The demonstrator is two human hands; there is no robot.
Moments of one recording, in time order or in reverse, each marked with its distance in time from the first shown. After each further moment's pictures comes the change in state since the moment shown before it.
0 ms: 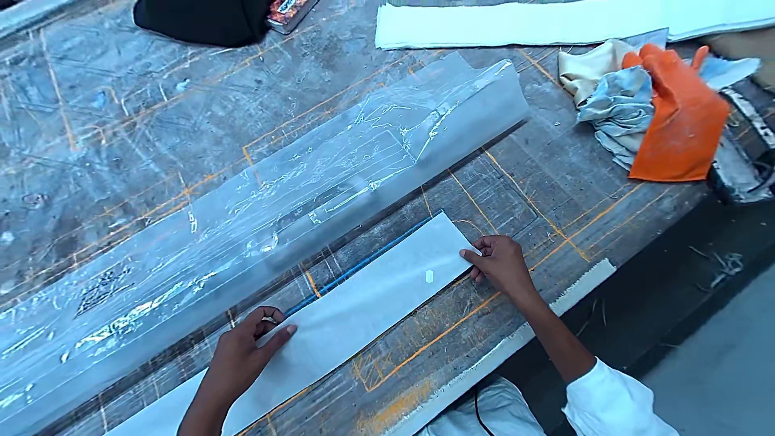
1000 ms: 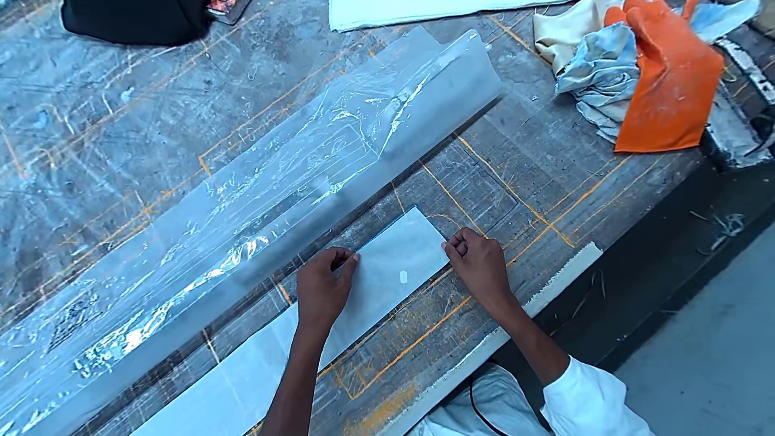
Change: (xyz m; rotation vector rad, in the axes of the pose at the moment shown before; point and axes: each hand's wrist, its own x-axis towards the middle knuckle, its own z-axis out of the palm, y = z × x) left_hand 0.075 0.172 0.096 0.007 0.167 0.212; right_hand -0.014 0.023 0.010 -0.258 0.255 -0.350
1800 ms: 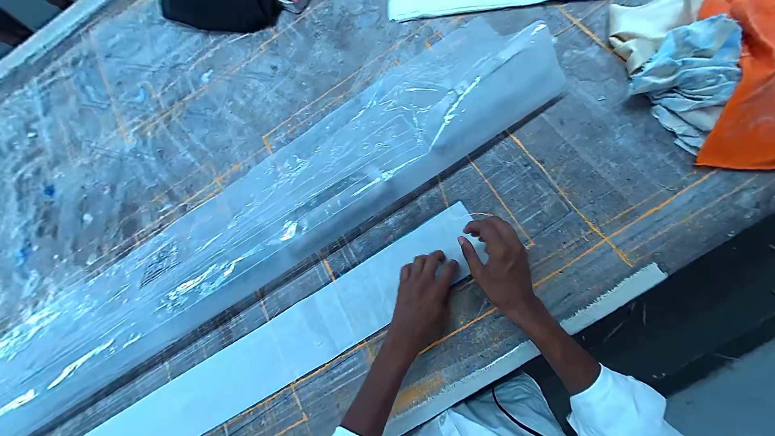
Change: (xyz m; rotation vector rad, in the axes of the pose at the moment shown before) left_hand -0.051 0.045 0.050 0.236 -0.128 0.430; right_hand 0.014 -0.019 0.021 -0.002 0.065 -0.424
